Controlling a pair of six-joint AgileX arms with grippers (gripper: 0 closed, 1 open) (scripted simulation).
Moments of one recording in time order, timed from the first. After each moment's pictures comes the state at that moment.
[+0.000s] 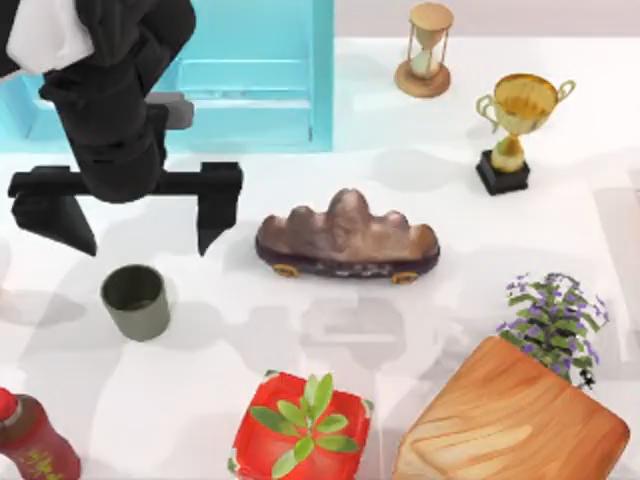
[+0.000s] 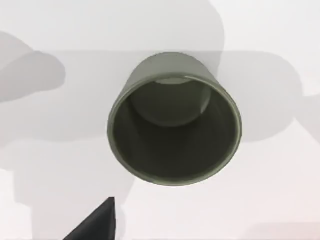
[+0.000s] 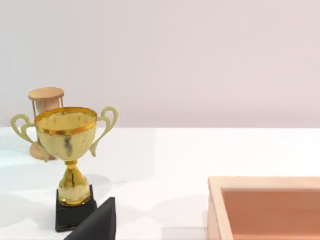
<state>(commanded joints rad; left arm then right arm) -0.38 1.85 1.50 -1.22 0.00 -0.36 0.00 0.00 0.00 0.00 0.00 0.00</state>
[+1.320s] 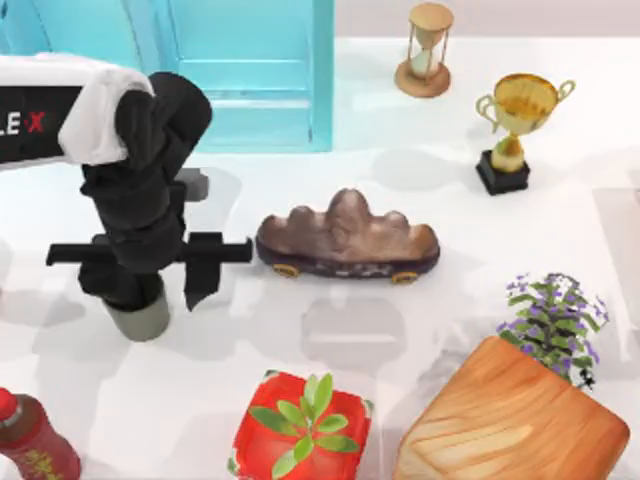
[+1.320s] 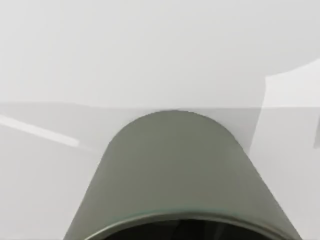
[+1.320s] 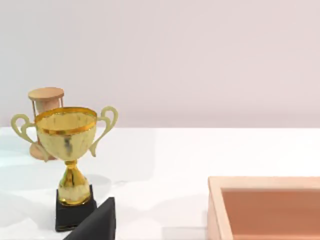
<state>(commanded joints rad) -0.38 1.94 1.26 -0.89 0.00 -0.36 0.00 0.00 0.00 0.00 0.00 0.00</state>
